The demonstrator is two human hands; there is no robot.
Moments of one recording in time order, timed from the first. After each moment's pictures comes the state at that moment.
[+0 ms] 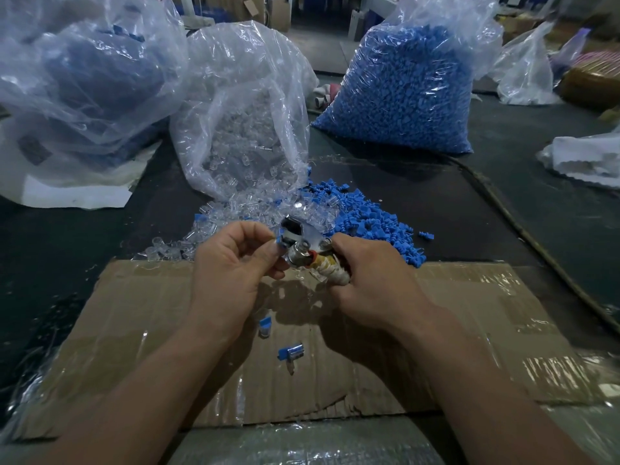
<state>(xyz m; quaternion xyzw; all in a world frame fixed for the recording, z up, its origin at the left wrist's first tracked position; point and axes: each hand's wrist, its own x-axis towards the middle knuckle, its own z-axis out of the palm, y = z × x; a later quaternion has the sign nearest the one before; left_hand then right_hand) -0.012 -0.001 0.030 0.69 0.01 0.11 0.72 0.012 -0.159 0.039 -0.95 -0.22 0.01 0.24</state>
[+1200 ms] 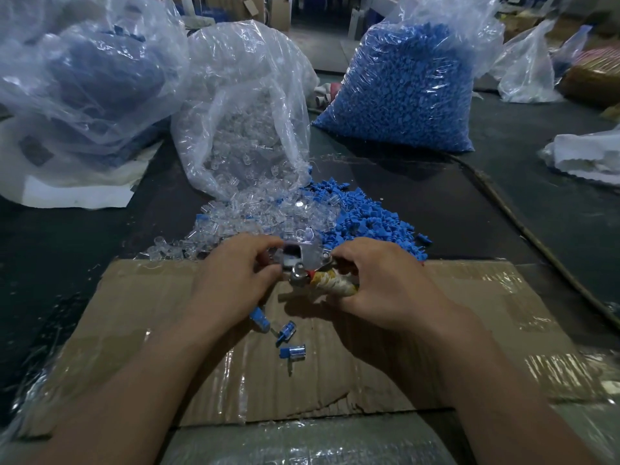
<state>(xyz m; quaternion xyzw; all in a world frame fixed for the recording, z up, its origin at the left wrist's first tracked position) 0.011 0.018 0.007 0.94 -0.03 0.06 0.33 0.015 -0.172 0.037 -0.96 -0.24 0.01 0.17</state>
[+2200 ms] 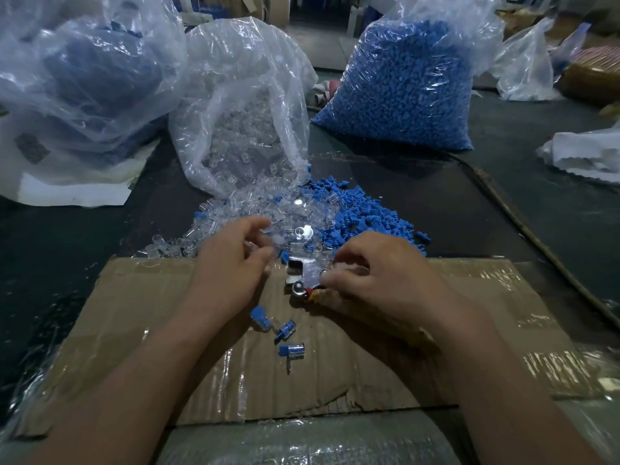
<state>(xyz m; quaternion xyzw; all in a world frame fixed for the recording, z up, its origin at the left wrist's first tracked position) 0.010 0.017 0.010 0.88 0.02 0.10 0.47 0.018 -0.177 0.043 -0.96 -0.18 0.07 0.20</state>
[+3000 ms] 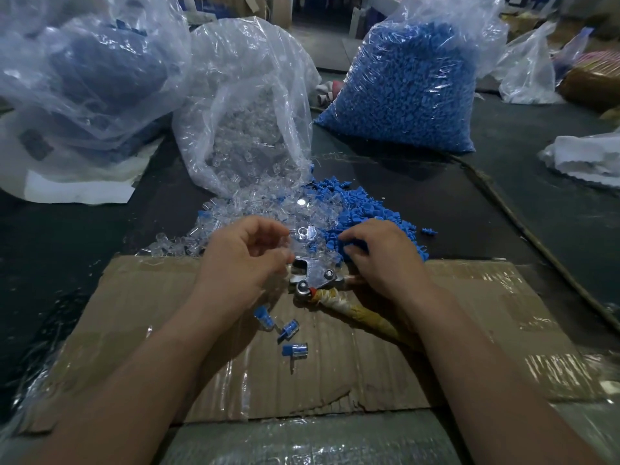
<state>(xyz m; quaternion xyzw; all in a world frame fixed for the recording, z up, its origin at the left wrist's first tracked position) -0.002 0.011 0.023 0.76 0.03 0.04 0.65 0.051 -0.176 0.014 -0.97 -0.14 -0.06 0.17</state>
